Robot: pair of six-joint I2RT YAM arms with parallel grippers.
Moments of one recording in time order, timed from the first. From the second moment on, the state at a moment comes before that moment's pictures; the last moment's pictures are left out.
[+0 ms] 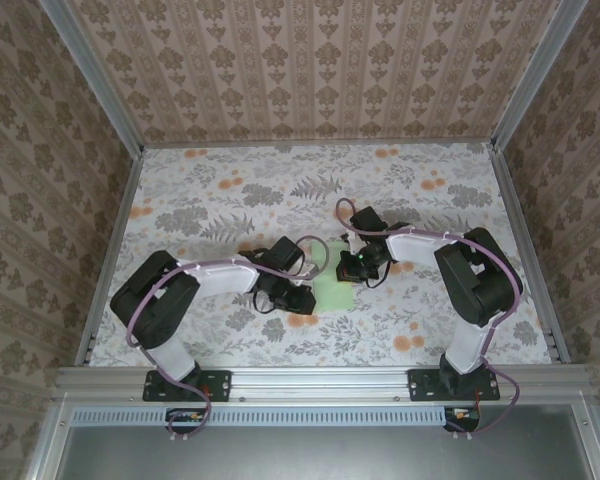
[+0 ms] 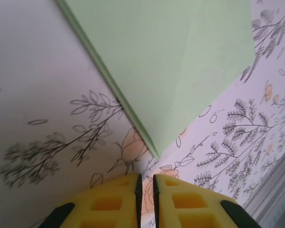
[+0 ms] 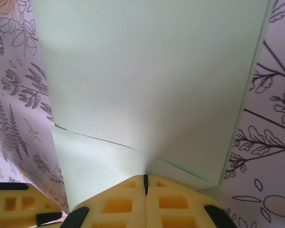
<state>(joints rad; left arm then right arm) -0.82 1.66 0.82 -0.37 0.52 -0.42 0.46 1.80 0.98 -0.45 -0.45 0.47</state>
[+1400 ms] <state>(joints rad) -0.70 1.72 0.90 -0.16 0.48 -0.46 0.43 1.53 0.74 -0.22 -0.47 0.58</state>
